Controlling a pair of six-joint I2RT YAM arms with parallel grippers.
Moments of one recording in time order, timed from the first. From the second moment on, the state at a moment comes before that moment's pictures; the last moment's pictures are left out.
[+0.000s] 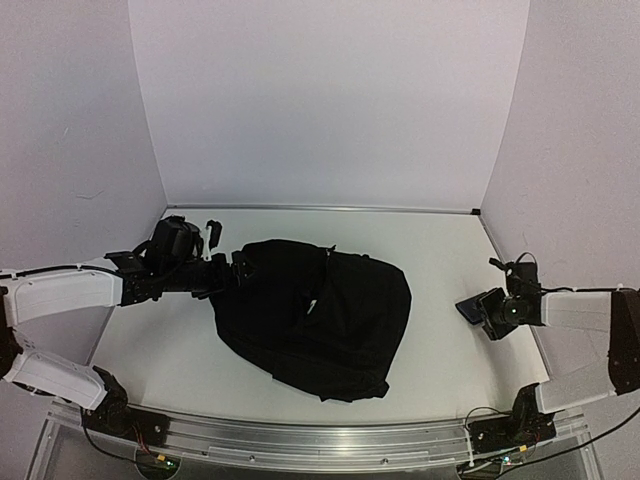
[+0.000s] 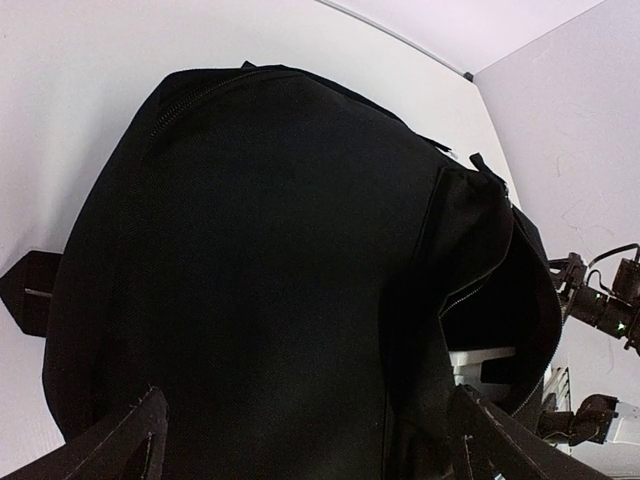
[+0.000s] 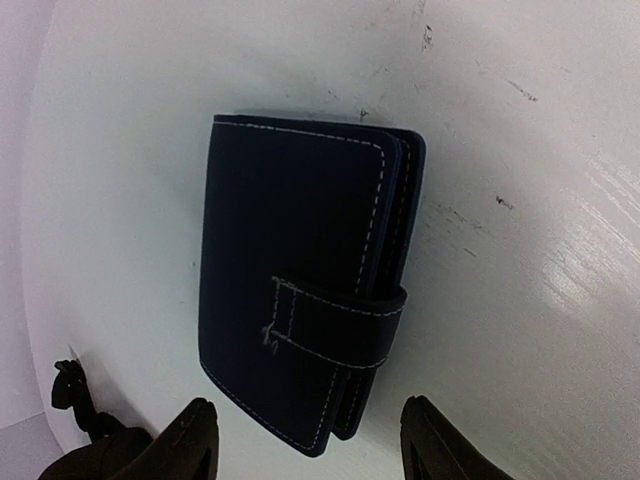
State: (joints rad) left arm -0.66 1.24 0.75 -0.11 0.12 -0.71; right arm 0.02 1.27 0.46 -0.13 -0.04 1.11
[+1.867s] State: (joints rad) left arm -0.66 1.29 0.93 -0.18 0.30 -0.69; right arm 0.02 1.11 0.57 0.06 -0.30 0.96
